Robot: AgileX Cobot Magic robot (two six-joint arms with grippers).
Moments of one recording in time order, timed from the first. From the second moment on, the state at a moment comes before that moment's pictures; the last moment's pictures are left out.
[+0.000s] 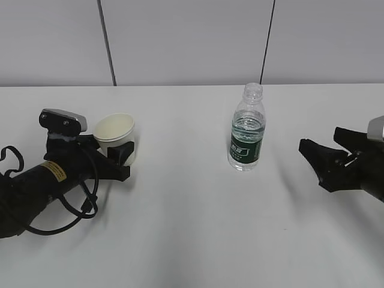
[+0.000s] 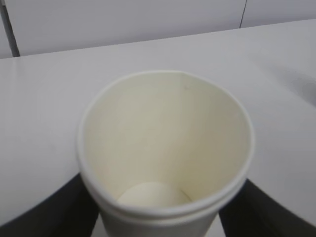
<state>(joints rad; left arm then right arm) -0.28 2.15 -0.69 0.26 -1.14 -0.10 -0.04 1.73 -0.32 -0.40 -1.14 0.10</state>
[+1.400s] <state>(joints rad) -0.28 2.15 -0.69 0.26 -1.14 -0.10 -0.01 1.97 -0.57 -0.61 -1.15 0.21</state>
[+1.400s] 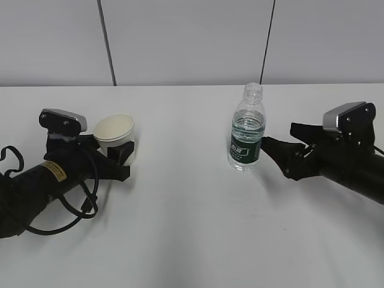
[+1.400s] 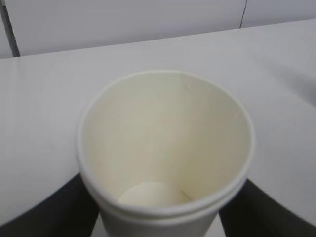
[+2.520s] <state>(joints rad) -0.28 2.15 -0.69 0.26 -1.14 -0.10 0.07 2.16 -0.81 -0.61 -1.15 0.21</state>
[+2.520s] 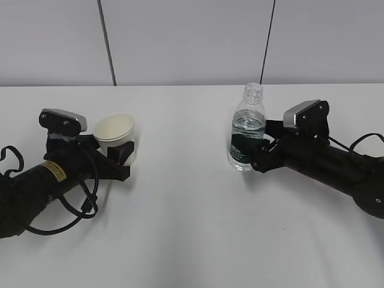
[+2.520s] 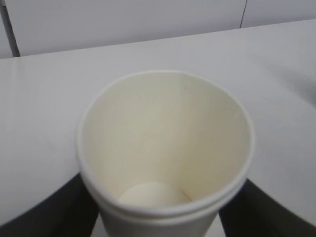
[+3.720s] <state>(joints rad) -0.28 2.15 -0.69 0.26 -1.14 -0.10 0.07 2.21 -0.86 -0.65 -1.15 0.22</state>
